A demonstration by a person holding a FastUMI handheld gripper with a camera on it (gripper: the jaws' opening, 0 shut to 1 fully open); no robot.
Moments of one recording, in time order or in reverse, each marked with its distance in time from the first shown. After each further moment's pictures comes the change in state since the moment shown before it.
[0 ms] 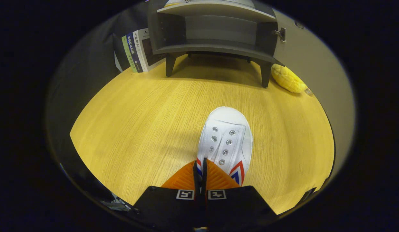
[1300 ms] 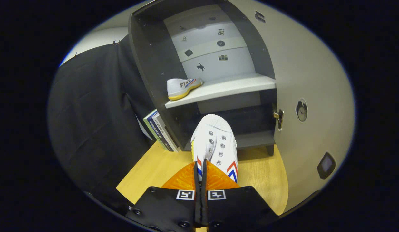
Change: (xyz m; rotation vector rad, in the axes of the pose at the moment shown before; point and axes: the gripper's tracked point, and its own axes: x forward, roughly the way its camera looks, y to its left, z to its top) arm -0.144 0.009 0.250 0.193 -0.499 0.216
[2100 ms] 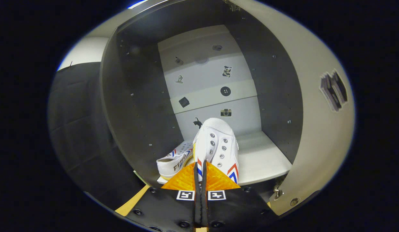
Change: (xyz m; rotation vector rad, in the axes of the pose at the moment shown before) arm 0.083 -0.015 0.212 -0.032 -0.266 -0.101
